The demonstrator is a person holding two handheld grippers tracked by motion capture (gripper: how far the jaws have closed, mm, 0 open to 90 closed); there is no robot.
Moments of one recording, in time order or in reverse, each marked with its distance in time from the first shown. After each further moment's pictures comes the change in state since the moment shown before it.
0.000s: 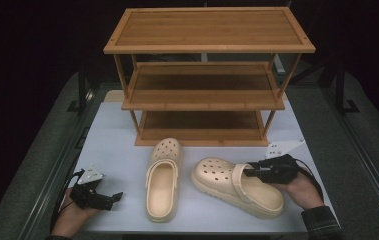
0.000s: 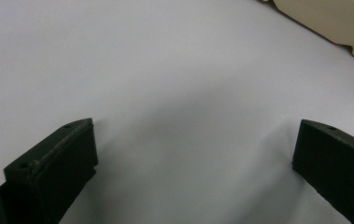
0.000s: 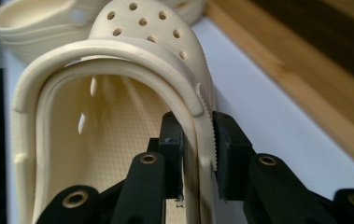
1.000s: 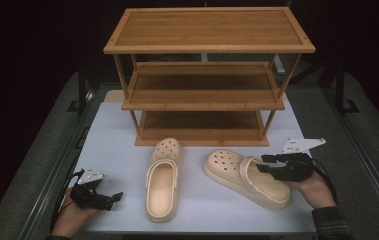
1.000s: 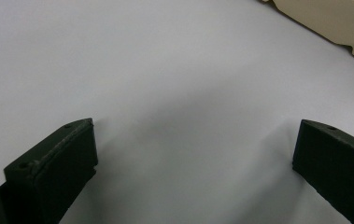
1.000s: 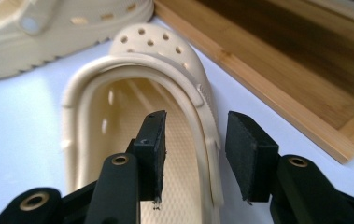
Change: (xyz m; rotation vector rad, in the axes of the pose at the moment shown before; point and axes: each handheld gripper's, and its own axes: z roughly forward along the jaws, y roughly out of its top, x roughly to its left) left arm 0.000 0.000 0.000 0.001 -0.001 0.000; right arm -0.017 -0.021 -0.028 -0.048 -0.114 0.097
